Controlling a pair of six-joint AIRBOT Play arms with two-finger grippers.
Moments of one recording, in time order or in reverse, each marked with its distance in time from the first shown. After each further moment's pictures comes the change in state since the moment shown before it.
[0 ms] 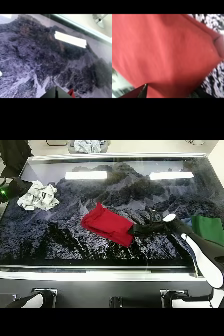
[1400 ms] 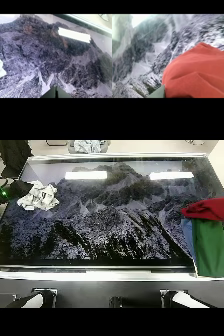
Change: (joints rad) left arm 0.000 0.000 0.000 0.023 -0.018 0.028; right arm -0.952 0.245 0.565 -0.145 0.362 0.121
